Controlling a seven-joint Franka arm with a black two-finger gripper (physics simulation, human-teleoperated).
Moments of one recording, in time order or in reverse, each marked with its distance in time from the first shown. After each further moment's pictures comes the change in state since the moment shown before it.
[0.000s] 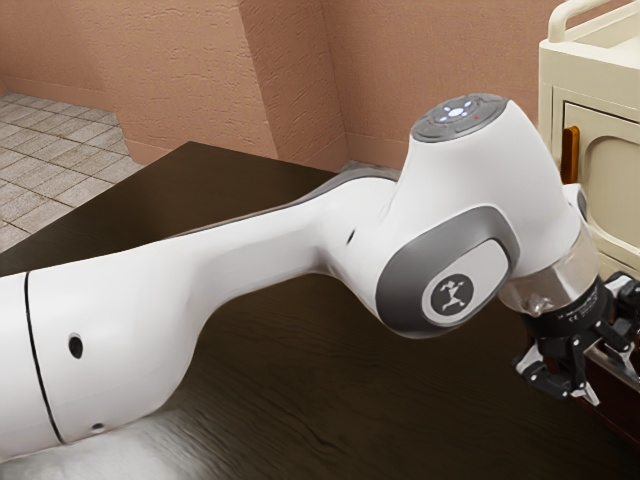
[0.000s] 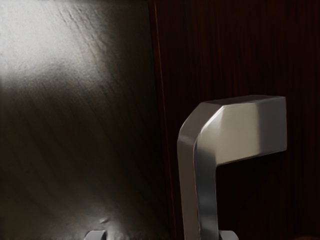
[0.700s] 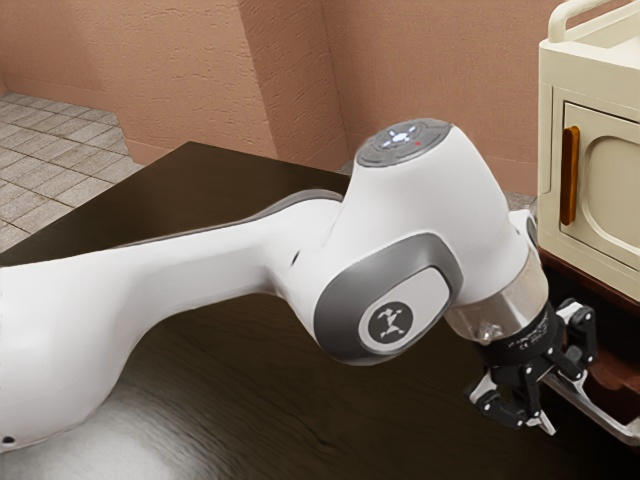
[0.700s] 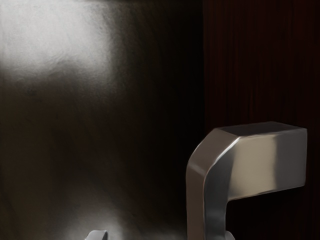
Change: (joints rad) arm -0.013 -0.155 0.002 -0.220 0.007 0.038 -0.053
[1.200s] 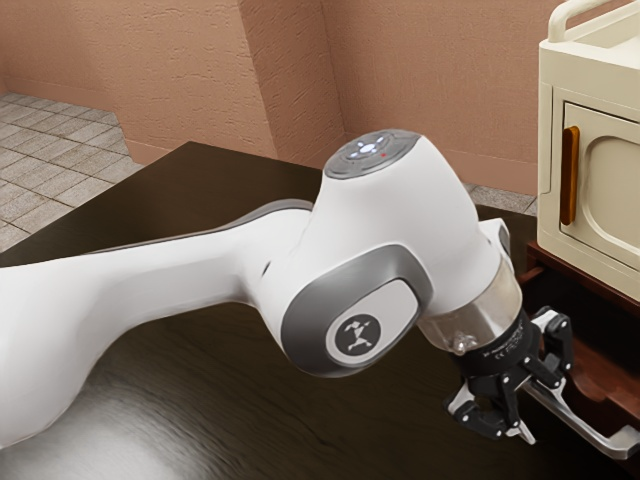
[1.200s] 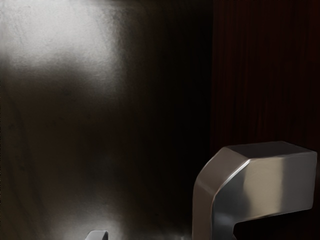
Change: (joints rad) arm -0.002 -0.079 -0.001 -0.104 0.002 0.028 -0.036
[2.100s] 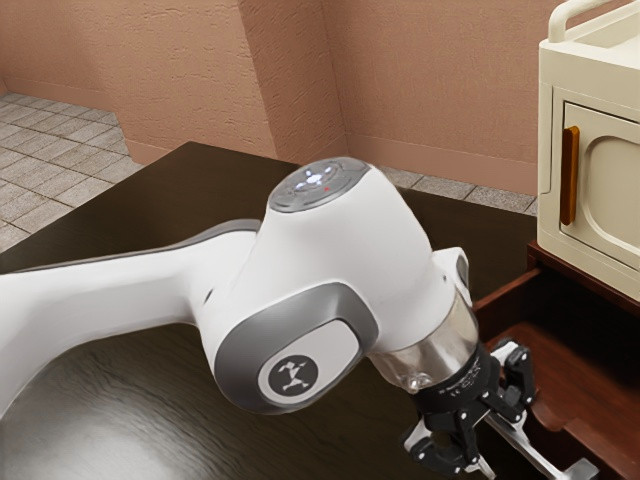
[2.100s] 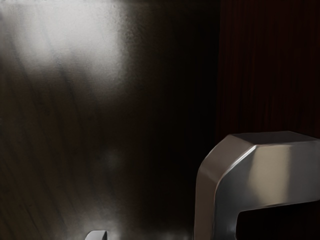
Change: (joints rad) arm -0.034 -0.147 0.001 -0.170 0.045 0.011 -0.068
